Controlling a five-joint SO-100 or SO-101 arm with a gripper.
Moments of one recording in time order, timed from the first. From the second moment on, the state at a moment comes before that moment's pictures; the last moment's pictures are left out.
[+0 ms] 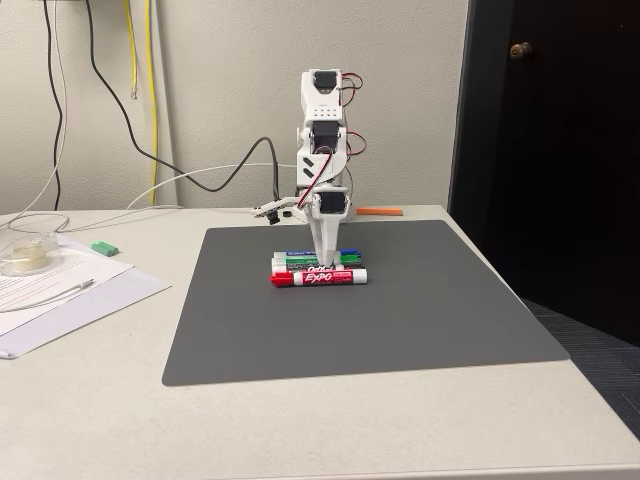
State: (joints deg) arm -2.2 100.3 126.6 37.5 -17.5
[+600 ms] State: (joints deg) arm -2.9 96.2 124.7 34.0 -21.3
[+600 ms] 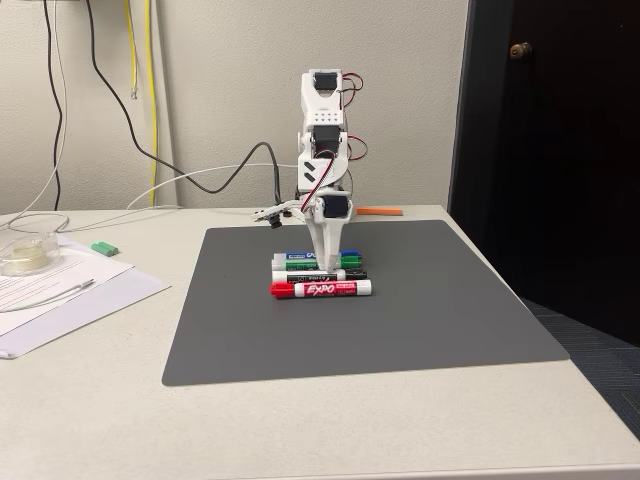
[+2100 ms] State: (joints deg) arm -3.2 94.7 123.2 38.9 -25.8
